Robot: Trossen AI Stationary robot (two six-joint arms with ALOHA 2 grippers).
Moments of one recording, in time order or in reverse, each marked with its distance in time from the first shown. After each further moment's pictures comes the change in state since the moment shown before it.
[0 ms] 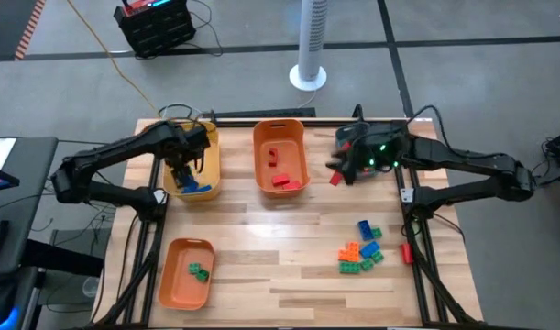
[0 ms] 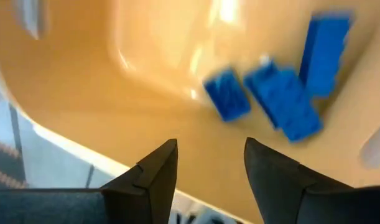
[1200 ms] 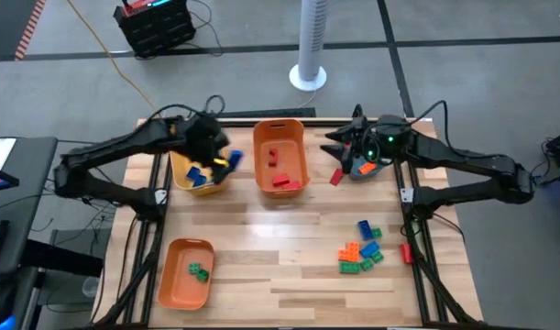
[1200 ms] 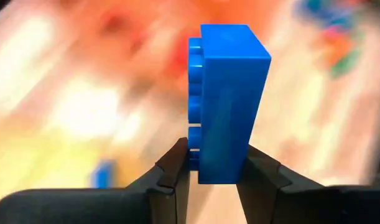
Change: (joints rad) left arm -0.183 0.013 0.225 0.412 0.471 -0.426; right arm -0.067 -0.006 -0.013 0.290 0.024 -0.180
